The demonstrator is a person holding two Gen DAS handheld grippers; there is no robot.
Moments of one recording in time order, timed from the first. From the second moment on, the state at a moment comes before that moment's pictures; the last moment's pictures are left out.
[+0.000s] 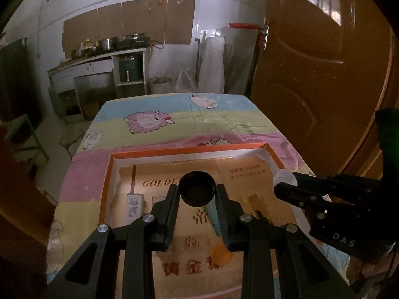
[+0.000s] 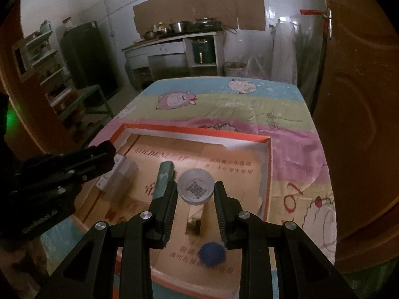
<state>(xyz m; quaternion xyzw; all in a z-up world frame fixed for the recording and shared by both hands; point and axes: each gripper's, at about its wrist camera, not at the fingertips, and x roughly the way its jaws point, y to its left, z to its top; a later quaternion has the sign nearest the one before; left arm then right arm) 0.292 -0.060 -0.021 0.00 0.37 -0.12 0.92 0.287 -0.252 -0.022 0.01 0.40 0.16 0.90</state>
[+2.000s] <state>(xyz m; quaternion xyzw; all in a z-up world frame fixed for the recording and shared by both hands) 0.406 -0.066 -0.094 0.01 0.49 -0.09 0.87 0.399 -0.243 -0.086 -0.04 0.49 0.14 0.86</state>
